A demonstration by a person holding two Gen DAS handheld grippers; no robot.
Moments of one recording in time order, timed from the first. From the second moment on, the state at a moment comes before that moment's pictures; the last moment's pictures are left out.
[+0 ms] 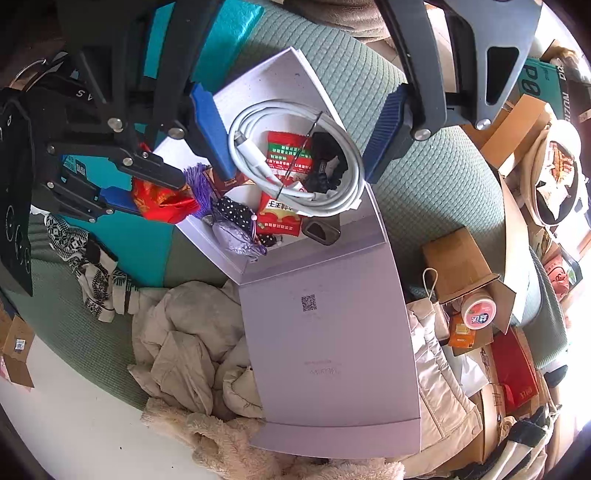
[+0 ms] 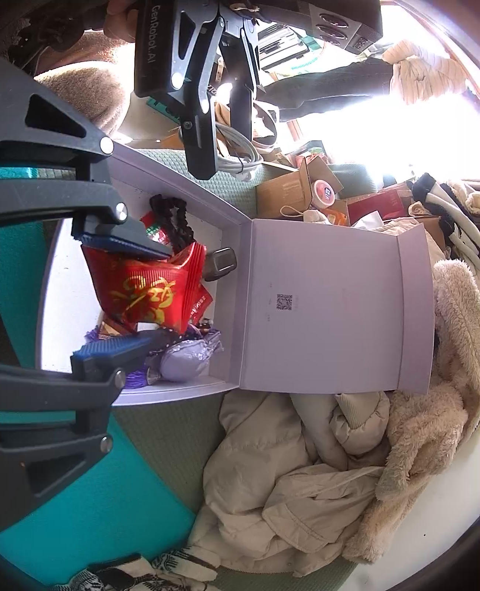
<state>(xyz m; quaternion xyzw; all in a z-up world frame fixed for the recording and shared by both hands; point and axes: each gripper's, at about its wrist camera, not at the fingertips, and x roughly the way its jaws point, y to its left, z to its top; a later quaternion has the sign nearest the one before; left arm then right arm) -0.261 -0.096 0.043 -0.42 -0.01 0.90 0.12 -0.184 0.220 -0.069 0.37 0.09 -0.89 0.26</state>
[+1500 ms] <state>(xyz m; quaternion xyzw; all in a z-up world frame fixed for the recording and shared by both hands) -0.410 -0.072 -0.059 -0.48 -0.02 0.86 0.17 -0.291 0.189 -0.137 0.43 0.14 -0.86 0.21</state>
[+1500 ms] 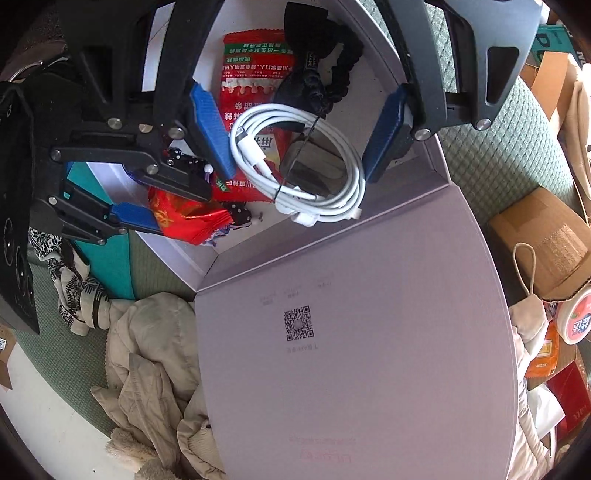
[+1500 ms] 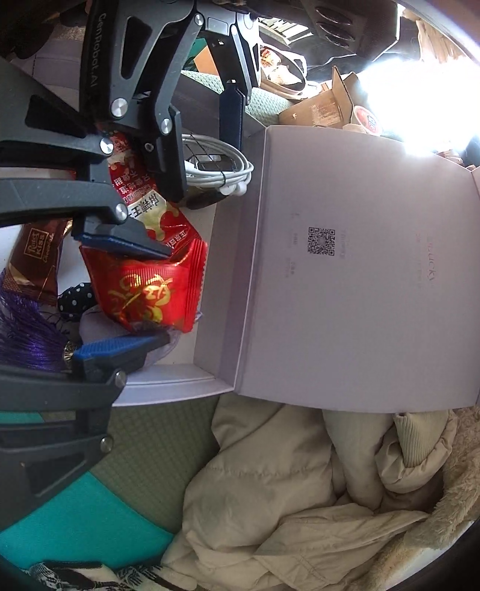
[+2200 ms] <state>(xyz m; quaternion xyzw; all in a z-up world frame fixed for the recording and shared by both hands) -0.406 -0.074 -0.065 -0.48 -0.02 0.86 0.15 -0.290 0.191 -0.135 0.45 0.15 -0.86 0.18</state>
